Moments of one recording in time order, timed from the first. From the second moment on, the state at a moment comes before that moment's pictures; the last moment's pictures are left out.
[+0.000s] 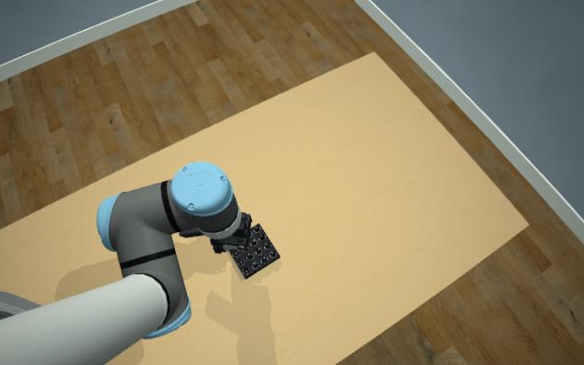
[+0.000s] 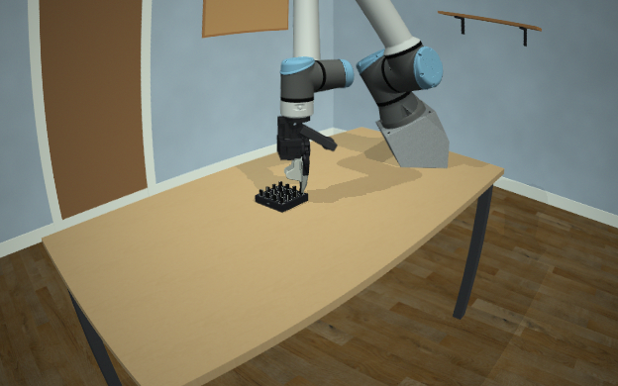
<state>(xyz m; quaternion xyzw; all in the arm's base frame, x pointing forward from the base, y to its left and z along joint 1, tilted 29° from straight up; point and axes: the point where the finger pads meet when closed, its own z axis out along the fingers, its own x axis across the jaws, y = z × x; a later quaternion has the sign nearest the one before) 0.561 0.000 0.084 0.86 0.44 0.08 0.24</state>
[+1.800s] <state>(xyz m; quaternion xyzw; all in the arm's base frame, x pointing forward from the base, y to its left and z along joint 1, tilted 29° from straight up) 0.562 0.001 0.084 0.89 0.38 0.09 0.24</state>
